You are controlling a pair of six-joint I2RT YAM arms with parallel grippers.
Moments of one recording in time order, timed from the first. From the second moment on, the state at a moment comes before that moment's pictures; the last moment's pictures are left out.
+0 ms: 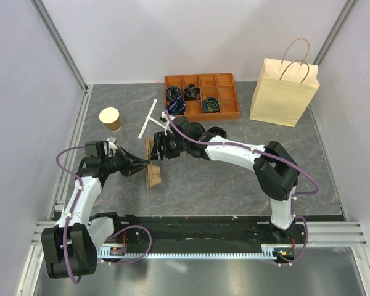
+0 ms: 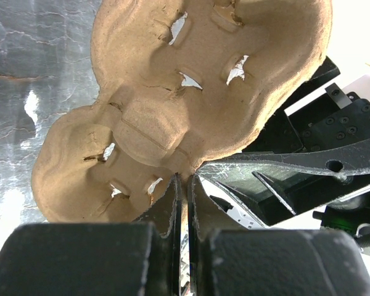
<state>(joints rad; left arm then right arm) 0.11 0.99 0.52 -0.34 0.81 -0.95 0.89 1.92 1.41 -0.09 -0.27 0.63</state>
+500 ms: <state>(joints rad) 0.11 0.97 0.52 -0.38 0.74 -0.88 0.90 1.95 1.42 -0.10 -0.26 0.57</state>
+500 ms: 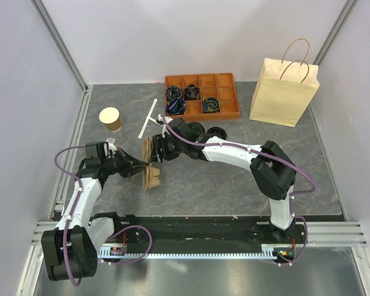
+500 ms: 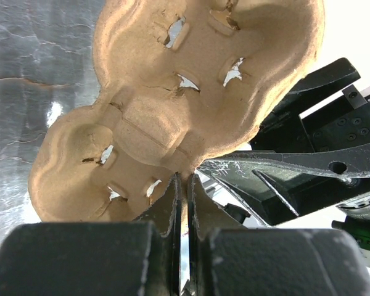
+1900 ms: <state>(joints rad) 0.18 1.11 1.08 -0.97 0.24 0.37 0.79 1.93 1.43 -0.28 -0.42 0.47</state>
